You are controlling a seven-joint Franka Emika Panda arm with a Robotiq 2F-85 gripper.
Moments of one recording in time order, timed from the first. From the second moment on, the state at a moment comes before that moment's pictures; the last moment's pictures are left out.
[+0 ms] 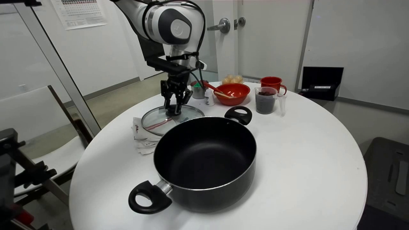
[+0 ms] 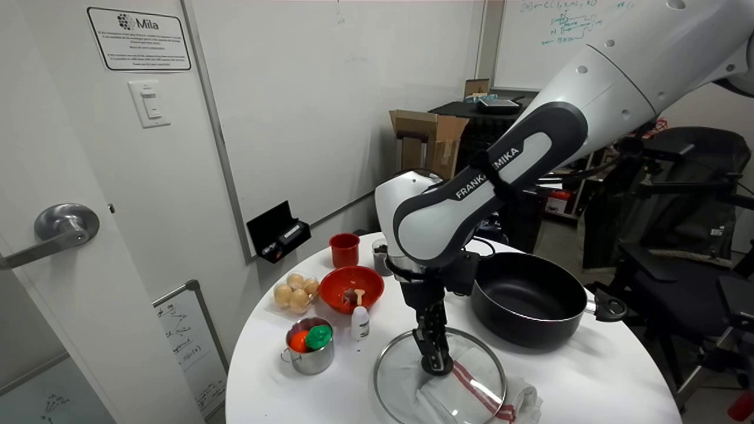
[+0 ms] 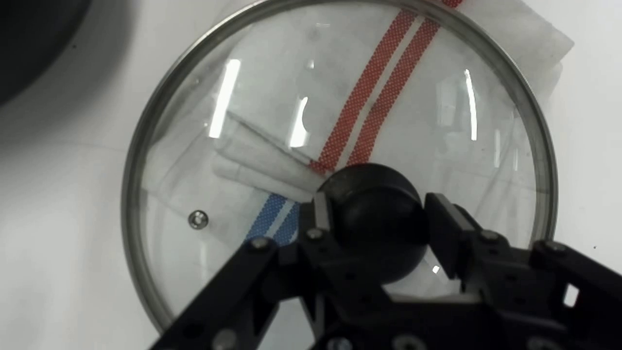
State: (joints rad) arm 0.07 1.15 0.11 -1.30 0.03 2.06 -0.16
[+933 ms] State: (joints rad) arm 0.07 1.13 0.11 -1.32 0.03 2.08 -0.16
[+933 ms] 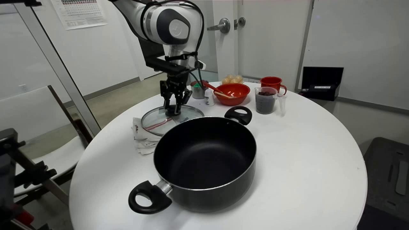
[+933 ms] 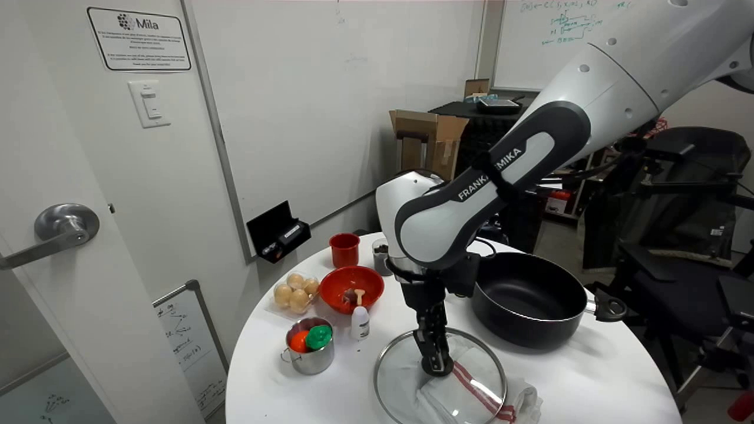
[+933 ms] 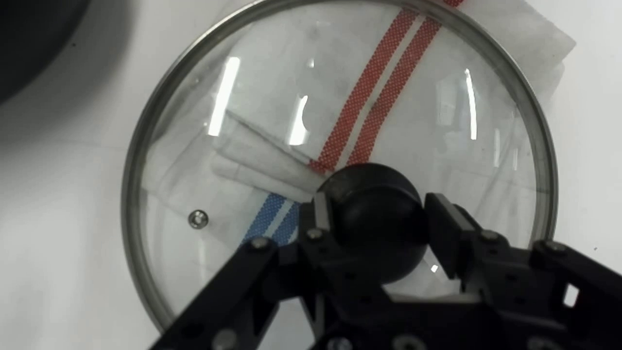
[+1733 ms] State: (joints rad) arm 0.10 0.95 0.09 -1.65 0.03 2.41 -0.08
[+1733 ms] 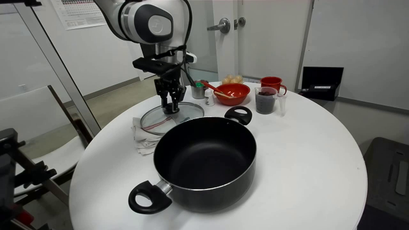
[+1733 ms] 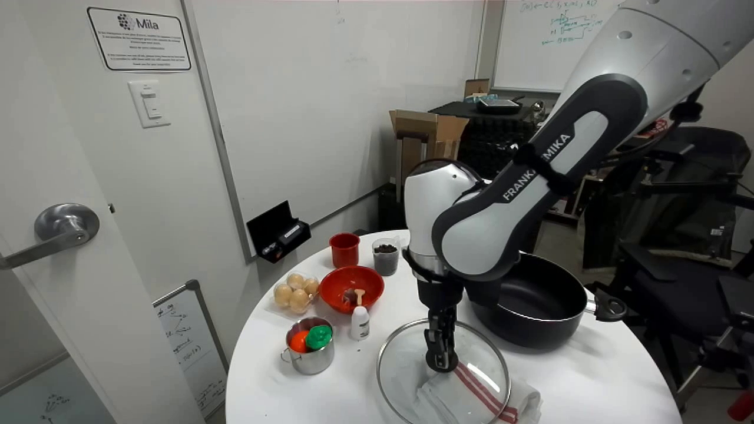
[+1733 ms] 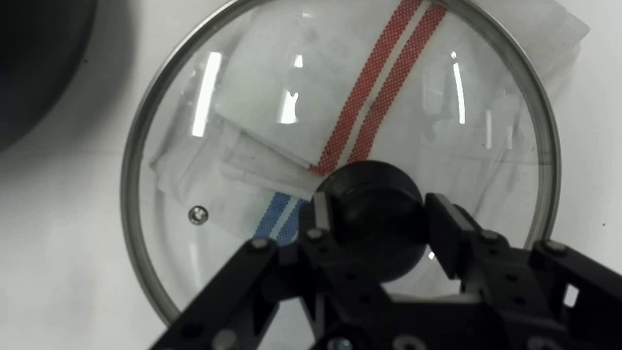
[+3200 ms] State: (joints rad) arm 0.14 0.62 0.02 -2.04 -0.04 2.55 0.06
